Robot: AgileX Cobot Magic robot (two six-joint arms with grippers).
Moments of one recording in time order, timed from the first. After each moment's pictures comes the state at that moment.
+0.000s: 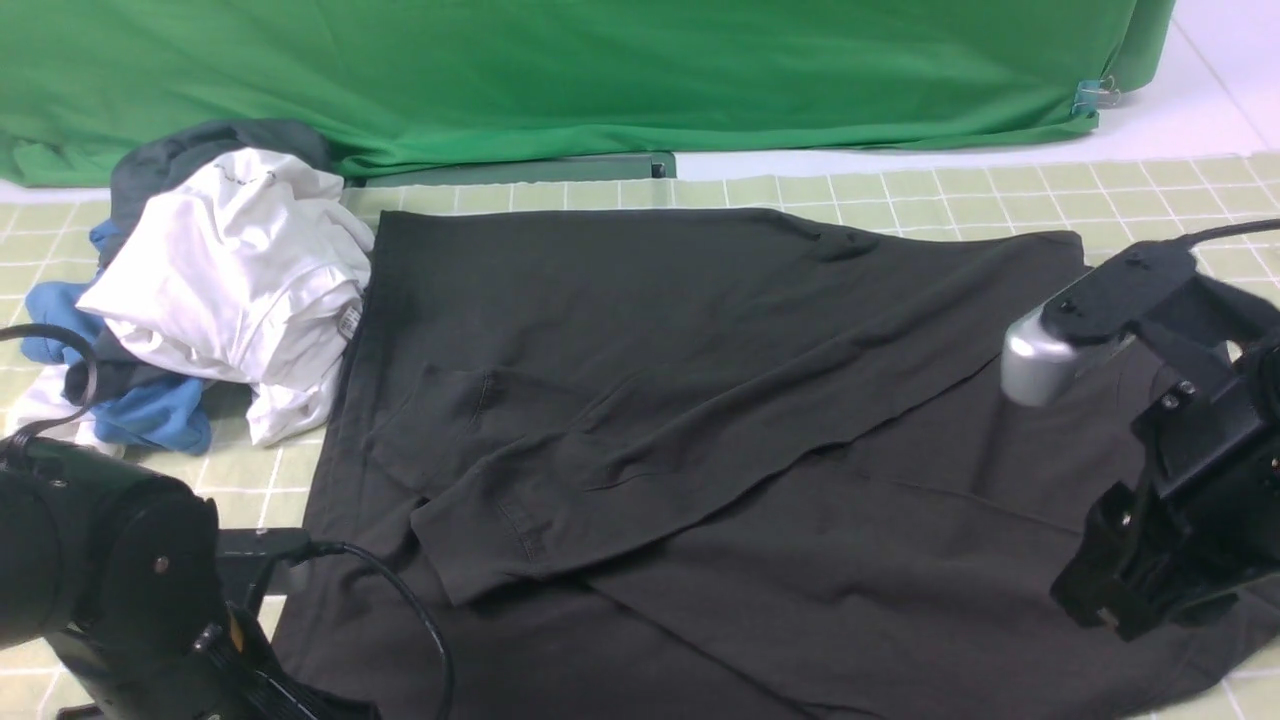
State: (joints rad) right arm 0.50 1.26 -1.01 0.27 1.13 -0.26; left arm -0.29 1.45 -0.53 -0.03 0.83 -0.34
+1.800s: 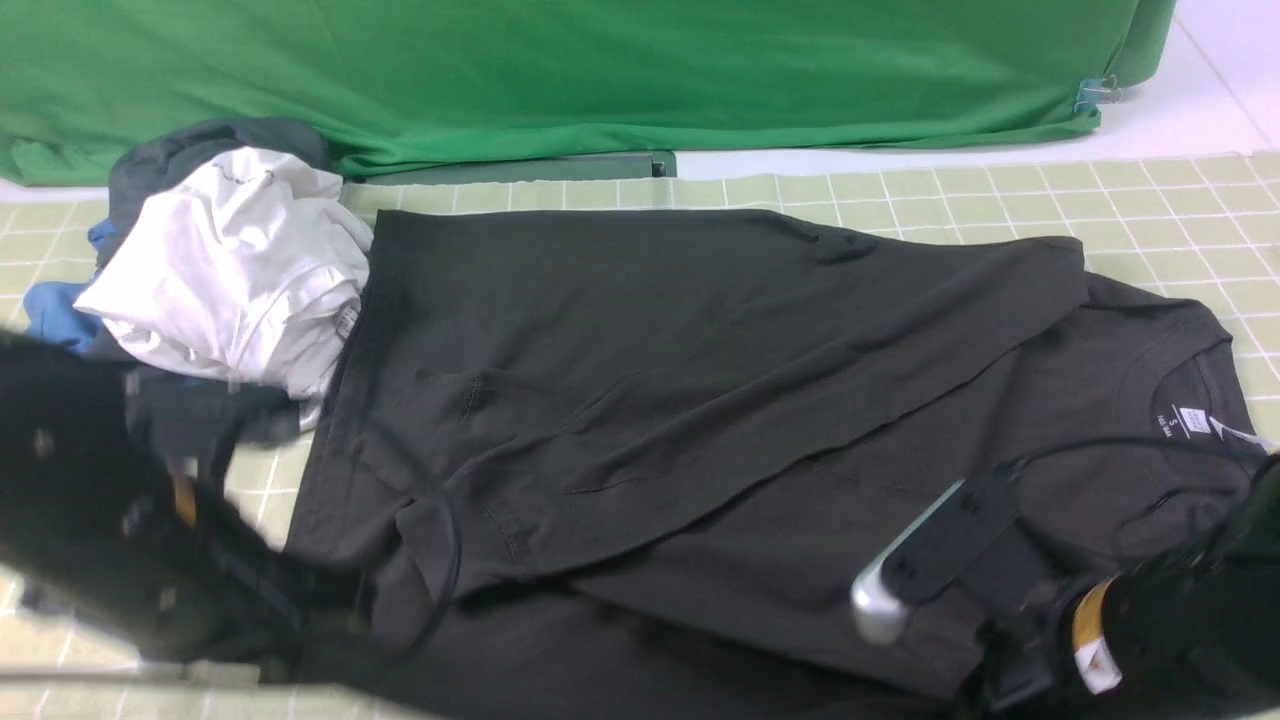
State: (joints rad) right arm 0.78 1.35 -0.68 0.09 0.66 0.04; left arm -0.29 1.24 -0.77 0.00 0.97 -0.29
